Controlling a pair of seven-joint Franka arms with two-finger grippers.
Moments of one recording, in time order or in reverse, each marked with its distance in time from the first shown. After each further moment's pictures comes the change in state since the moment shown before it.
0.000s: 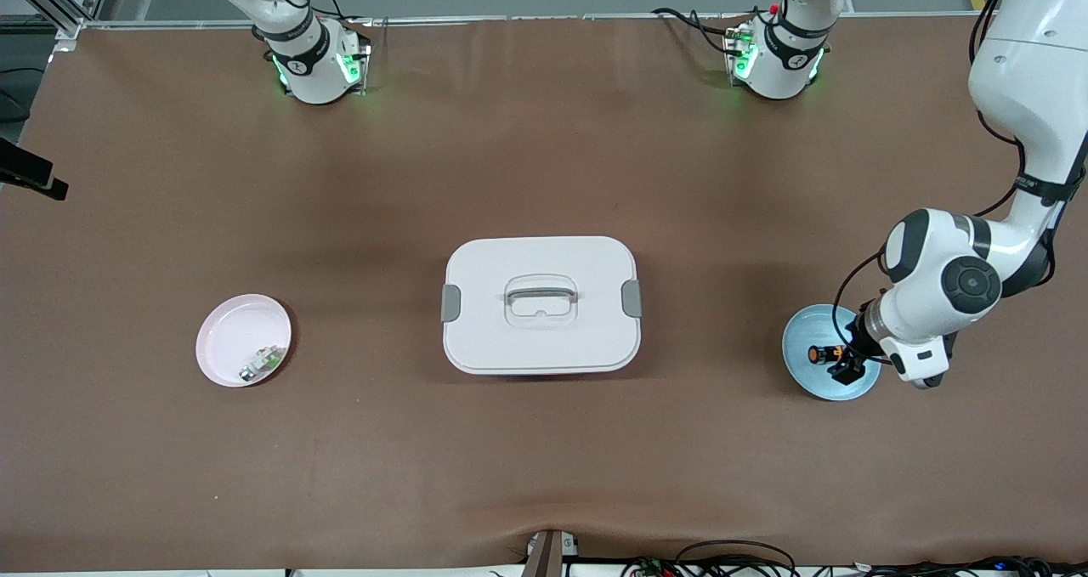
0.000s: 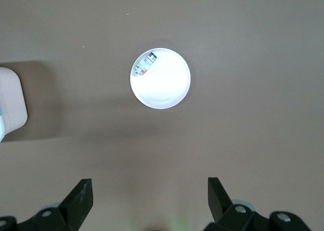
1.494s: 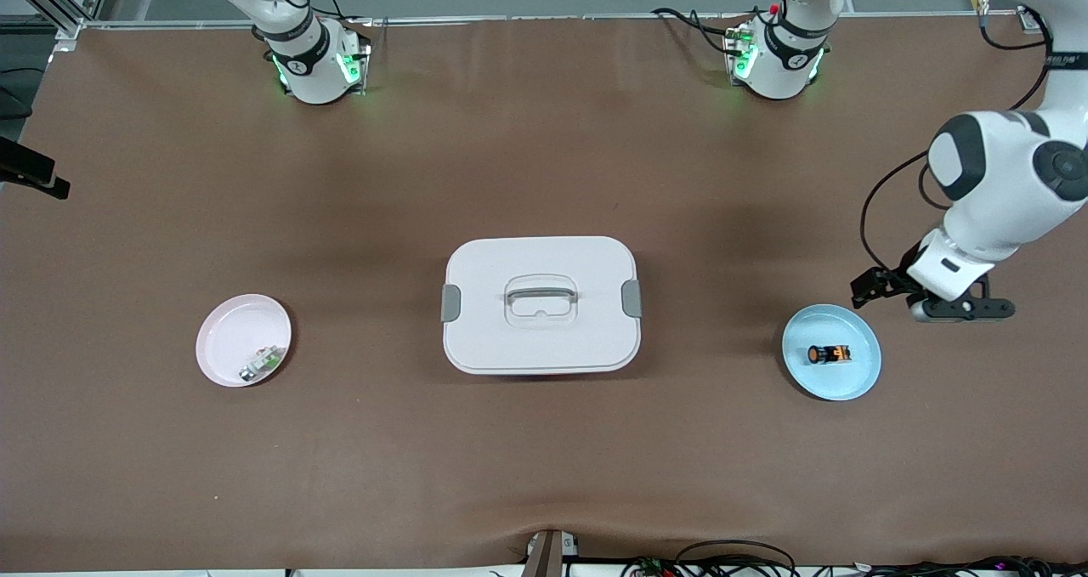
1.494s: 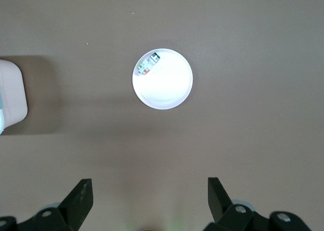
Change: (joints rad) left arm 0.005 -0.455 0.067 -0.285 -0.355 0.055 1.235; right arm 0.000 0.000 0.004 0.000 0.000 0.002 -0.040
